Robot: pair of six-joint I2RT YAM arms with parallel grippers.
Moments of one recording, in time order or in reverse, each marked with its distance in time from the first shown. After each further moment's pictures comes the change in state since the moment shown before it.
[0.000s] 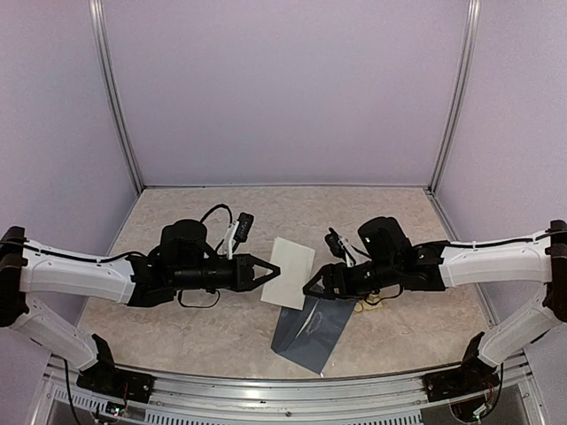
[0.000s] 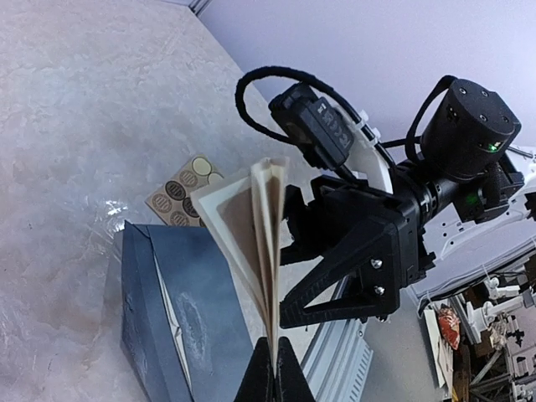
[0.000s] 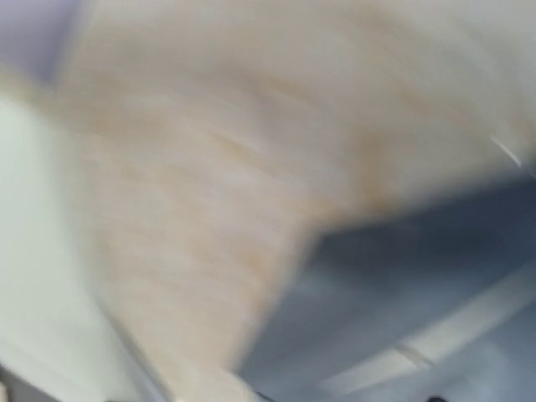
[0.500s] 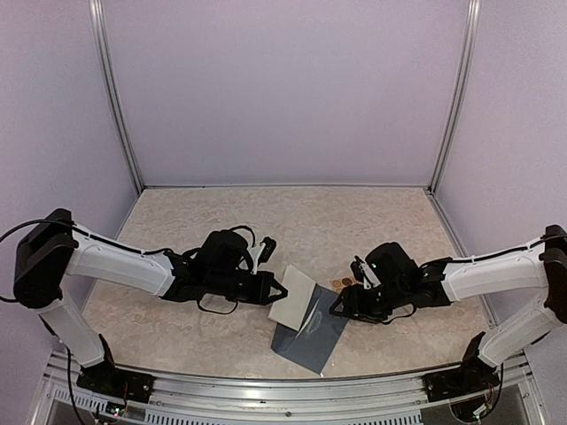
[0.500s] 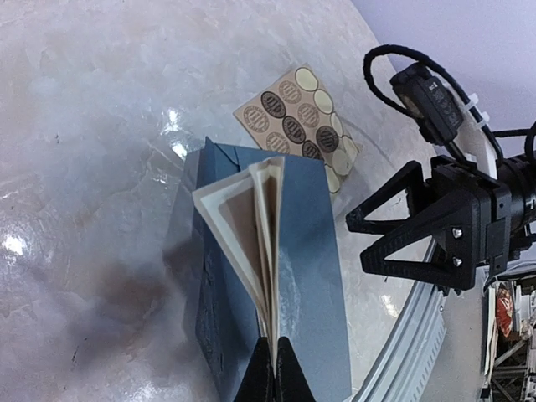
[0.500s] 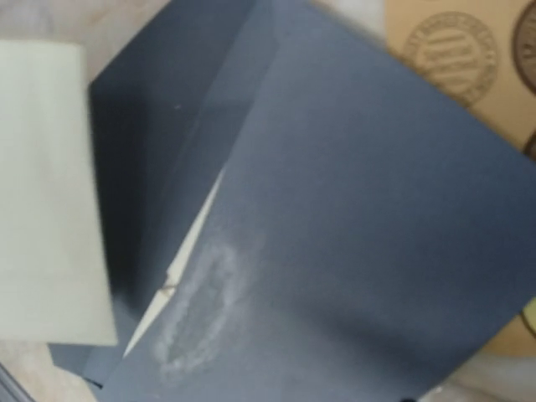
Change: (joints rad) left arm 0.001 0.303 0.163 -0.197 -0.016 0.038; right arm -0.031 -0.024 -0.210 -0.064 0.148 0.183
